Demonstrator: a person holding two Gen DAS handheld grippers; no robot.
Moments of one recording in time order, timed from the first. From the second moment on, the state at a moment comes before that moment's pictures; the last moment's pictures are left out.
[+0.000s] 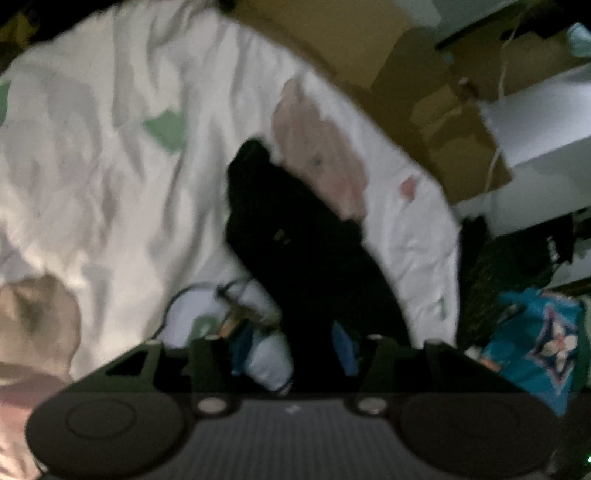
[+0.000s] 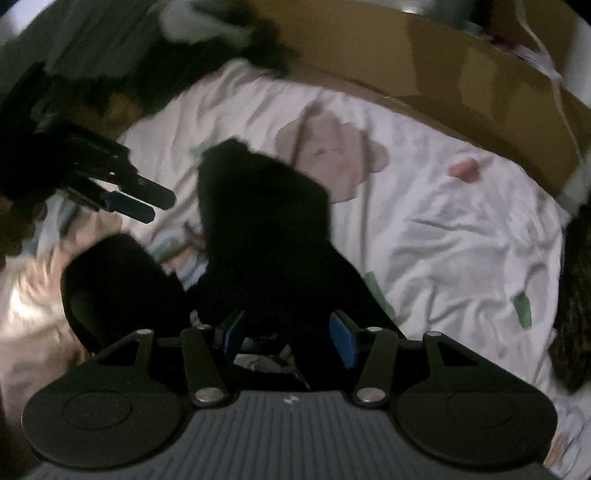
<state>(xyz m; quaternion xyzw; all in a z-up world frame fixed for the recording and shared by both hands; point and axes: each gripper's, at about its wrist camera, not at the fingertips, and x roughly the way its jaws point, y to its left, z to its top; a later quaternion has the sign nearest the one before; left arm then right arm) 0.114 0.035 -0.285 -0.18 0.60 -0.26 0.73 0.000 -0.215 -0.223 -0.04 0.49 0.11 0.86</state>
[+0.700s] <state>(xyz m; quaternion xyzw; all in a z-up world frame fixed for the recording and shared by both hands) 0.094 0.032 -0.314 -0.16 0.63 -0.33 0.68 0.009 -0.145 -0.246 -0.15 0.52 0.18 0.82</state>
